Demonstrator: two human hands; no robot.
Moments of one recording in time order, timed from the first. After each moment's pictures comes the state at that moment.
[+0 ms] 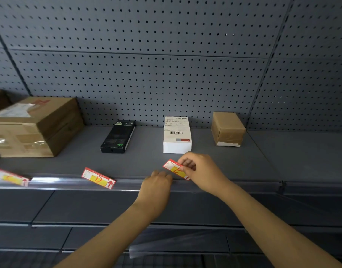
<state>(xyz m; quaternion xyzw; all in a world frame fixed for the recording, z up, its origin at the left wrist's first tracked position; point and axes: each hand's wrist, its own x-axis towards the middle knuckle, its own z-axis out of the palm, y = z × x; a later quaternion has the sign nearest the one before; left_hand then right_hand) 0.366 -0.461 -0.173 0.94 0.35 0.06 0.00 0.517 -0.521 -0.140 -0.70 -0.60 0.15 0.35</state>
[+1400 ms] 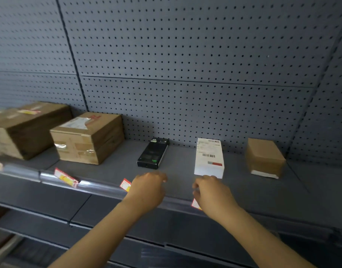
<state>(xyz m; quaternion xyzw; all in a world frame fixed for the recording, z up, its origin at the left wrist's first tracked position) 0.296 -0.417 -0.118 0.88 0.46 0.09 0.04 0.467 -0.496 -0.125 -0.75 -0.65 0.01 0.11</state>
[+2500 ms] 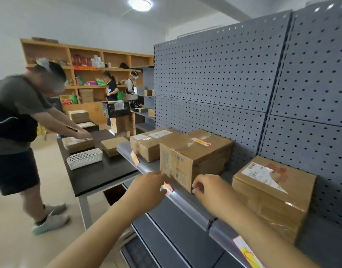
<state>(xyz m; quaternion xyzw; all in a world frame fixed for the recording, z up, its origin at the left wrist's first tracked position) -0.171 -0.245 -0.058 0.73 0.67 0.14 -0.04 0.022 -0.201 -0.062 -0.48 -0.85 0.07 0.22</state>
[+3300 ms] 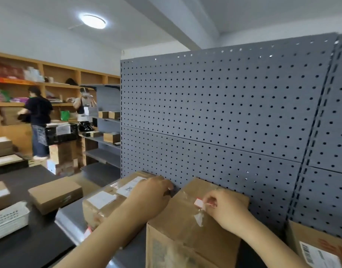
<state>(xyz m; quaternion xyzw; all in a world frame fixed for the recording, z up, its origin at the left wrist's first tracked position) -0.256 0.042 -0.002 0.82 0.54 0.20 -0.05 -0.043 0.036 -0.023 -0.64 -0.73 0.07 0.22</state>
